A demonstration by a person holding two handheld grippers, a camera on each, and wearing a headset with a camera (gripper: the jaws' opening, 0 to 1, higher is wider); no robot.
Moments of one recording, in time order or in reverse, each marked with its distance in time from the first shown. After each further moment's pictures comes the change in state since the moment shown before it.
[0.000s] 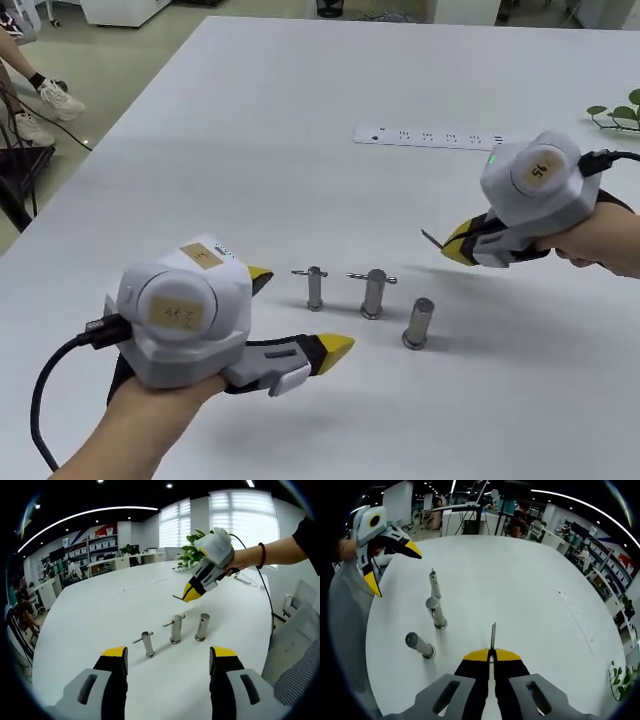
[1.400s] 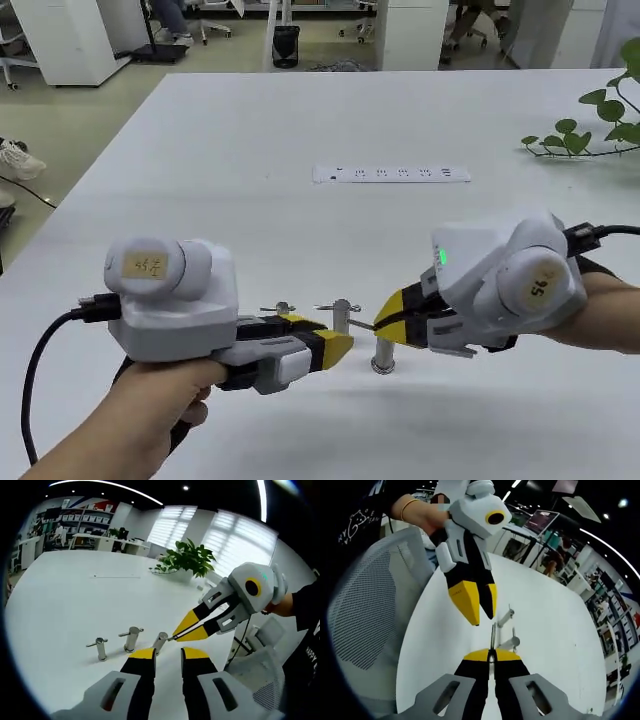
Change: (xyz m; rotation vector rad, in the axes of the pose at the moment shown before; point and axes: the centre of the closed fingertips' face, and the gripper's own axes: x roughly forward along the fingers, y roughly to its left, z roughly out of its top) left arm 0.004 -0.054 0.033 -0.305 0.022 -0.305; right arm -0.043 0.111 0.051 -0.389 -0.139 0.115
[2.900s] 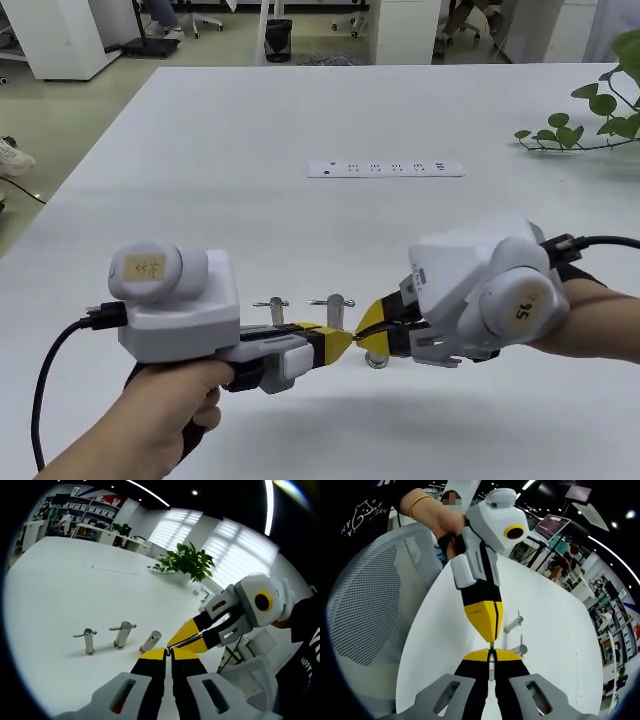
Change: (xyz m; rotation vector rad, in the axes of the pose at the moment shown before) left arm 0.012 -0.005 -0.006 -0.107 -0.023 -0.055; right arm 0.006 0.015 0.010 -0.068 -0.001 0.022
